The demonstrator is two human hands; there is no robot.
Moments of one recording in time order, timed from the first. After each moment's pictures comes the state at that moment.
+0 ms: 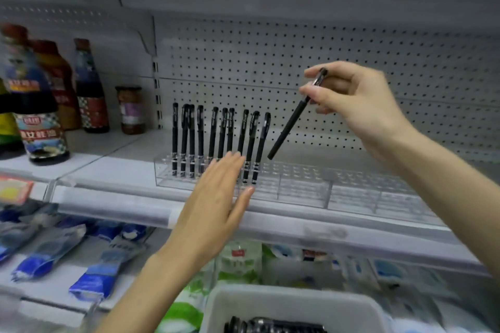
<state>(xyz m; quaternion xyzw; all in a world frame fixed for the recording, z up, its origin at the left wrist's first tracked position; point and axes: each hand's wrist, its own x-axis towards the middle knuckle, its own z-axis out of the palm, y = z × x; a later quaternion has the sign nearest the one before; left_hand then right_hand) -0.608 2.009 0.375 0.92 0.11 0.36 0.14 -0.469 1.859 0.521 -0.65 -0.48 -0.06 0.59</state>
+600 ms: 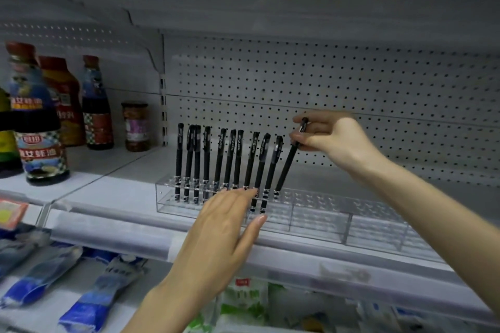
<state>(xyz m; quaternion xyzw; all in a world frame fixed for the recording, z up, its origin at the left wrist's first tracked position) -0.597 2.020 0.377 0.92 0.12 0.35 0.13 -0.428 1.910 0.502 -0.70 -0.44 0.02 0.56</state>
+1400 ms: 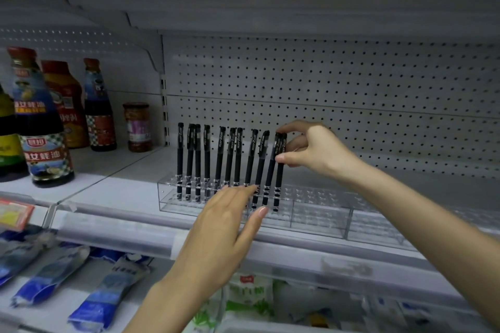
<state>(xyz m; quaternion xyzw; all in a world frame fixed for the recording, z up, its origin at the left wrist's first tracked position) -0.598 2.017 0.384 0.92 0.13 0.33 0.17 -0.430 1.924 0.485 -0.79 -0.50 -0.01 0.36</state>
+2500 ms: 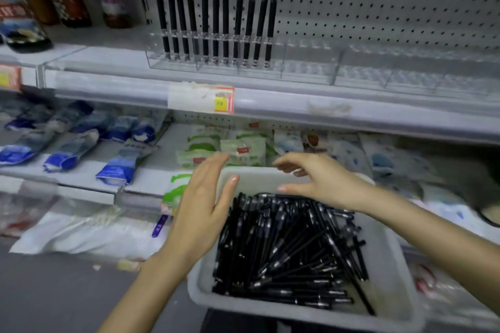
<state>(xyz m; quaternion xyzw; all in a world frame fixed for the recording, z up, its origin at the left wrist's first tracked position) -0.683 1.955 0.238 0.88 0.17 0.32 0.30 -0.512 1.815 0.294 -0.81 -0.54 0.15 0.19</state>
